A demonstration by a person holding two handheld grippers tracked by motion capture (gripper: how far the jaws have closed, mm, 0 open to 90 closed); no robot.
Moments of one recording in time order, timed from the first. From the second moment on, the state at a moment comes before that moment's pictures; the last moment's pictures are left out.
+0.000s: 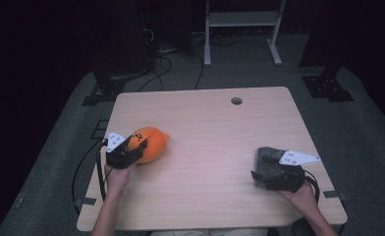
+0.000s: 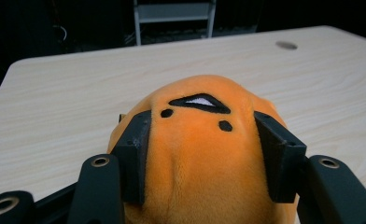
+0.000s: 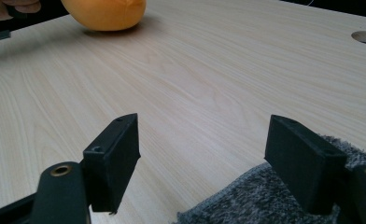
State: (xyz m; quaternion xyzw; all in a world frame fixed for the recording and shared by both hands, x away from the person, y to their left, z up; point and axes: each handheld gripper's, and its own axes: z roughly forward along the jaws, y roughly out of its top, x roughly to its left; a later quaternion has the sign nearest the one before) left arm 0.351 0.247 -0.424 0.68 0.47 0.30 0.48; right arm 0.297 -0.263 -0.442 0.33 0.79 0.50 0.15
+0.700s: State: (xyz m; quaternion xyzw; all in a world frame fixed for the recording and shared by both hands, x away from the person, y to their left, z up) left arm 0.329 0.180 -0.406 0.70 0.38 0.25 0.55; right arm 0.296 -0.267 -0.440 0.33 0.78 0.50 0.16
